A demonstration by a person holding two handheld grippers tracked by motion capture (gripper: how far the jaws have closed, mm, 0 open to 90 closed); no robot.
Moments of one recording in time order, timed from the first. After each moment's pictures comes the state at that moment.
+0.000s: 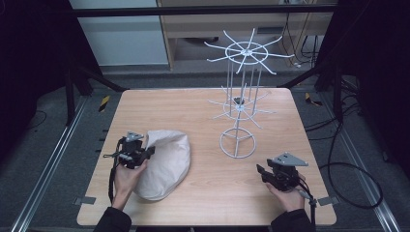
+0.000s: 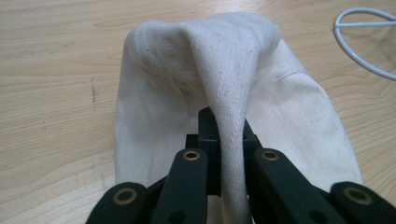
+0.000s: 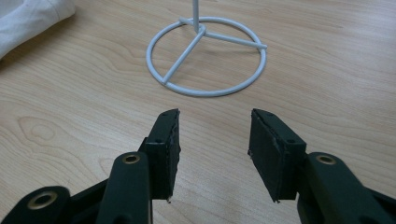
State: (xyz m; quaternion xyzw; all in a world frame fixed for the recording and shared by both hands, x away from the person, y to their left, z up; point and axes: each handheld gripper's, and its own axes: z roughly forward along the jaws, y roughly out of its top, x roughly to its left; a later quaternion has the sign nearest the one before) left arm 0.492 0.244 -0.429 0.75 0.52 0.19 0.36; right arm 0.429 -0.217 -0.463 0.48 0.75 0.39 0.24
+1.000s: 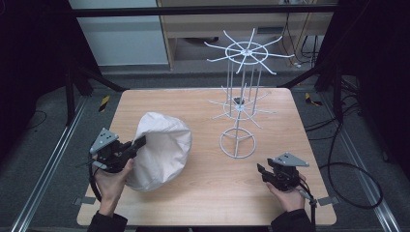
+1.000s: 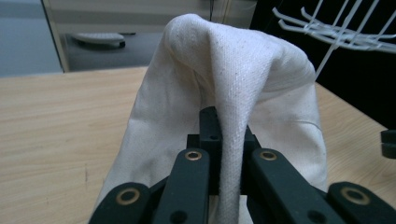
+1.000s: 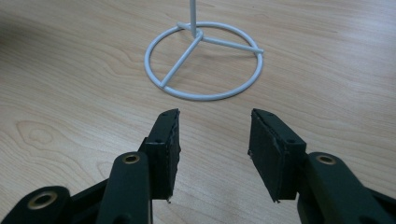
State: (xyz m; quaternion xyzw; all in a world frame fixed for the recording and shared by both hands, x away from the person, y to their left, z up) left arm 0.435 0.259 -0.356 0.68 0.45 0.23 0.53; right arm 0.428 -0.217 -0.462 0.48 0.74 0.40 0.25
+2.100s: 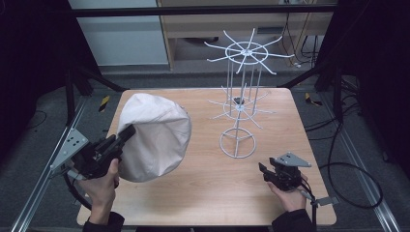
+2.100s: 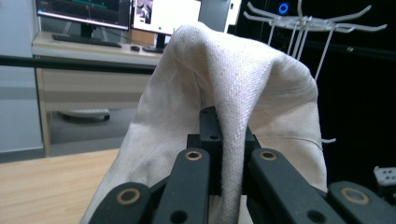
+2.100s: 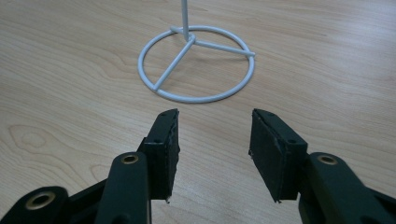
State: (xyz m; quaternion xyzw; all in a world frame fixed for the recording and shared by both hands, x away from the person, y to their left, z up) left arm 0.393 0.261 -0.298 0.60 0.38 0.28 0.65; right arm 0.428 -0.221 -0.461 0.48 0.74 0.40 0.26
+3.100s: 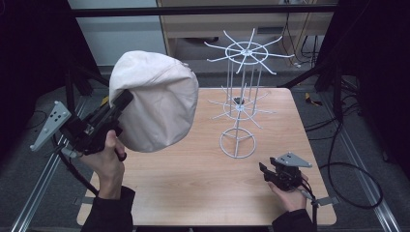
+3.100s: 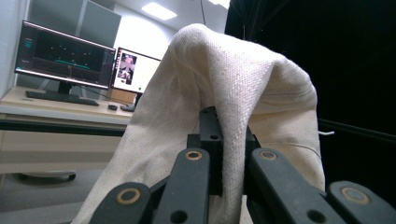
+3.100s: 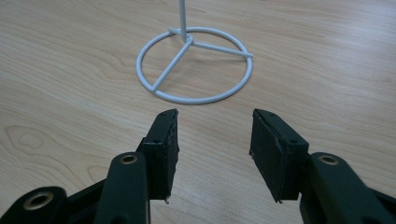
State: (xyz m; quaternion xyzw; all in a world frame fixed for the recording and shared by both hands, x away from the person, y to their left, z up) left arm 0.412 0.240 -0.237 0.52 0.33 0.28 0.74; right arm 0.428 -0.222 -0.462 0.48 0.74 0.40 0.26
